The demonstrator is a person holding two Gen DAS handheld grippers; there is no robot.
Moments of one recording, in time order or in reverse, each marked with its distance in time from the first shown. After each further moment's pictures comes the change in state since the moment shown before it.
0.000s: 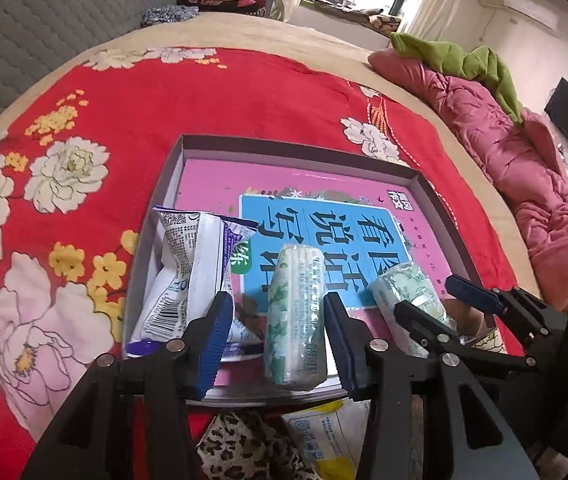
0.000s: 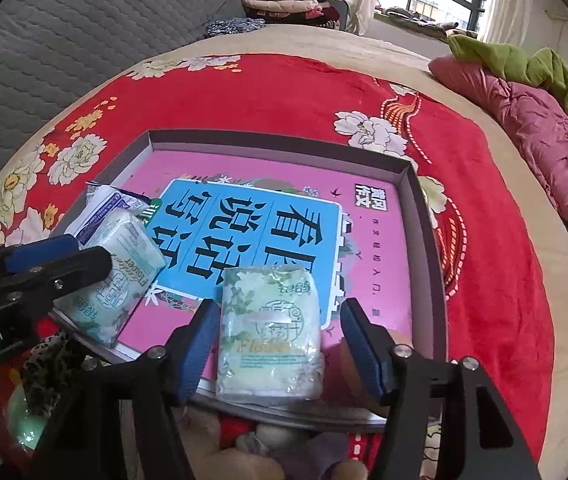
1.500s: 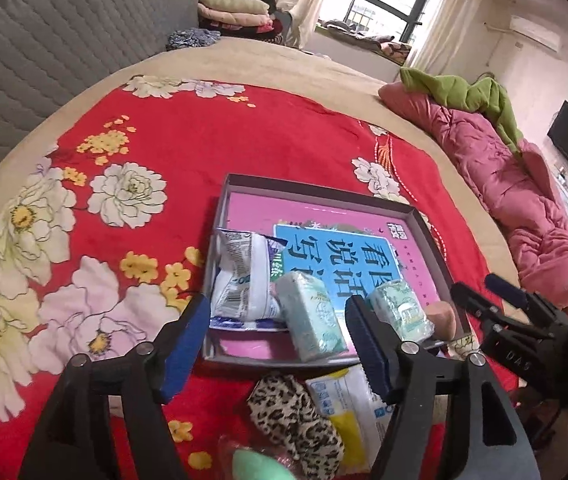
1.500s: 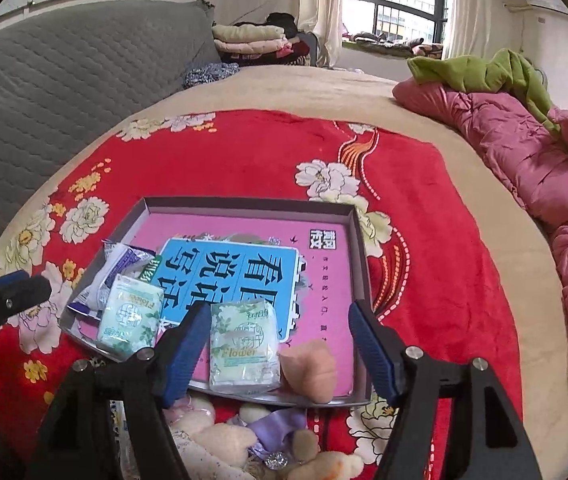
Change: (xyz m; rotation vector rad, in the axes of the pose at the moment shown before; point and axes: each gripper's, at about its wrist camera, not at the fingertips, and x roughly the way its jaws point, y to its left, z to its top) left arm -0.081 0.023 -0.002 -0.045 -0.086 0.024; right arm -0.072 -0.028 0.005 0.097 -0.146 -0.024
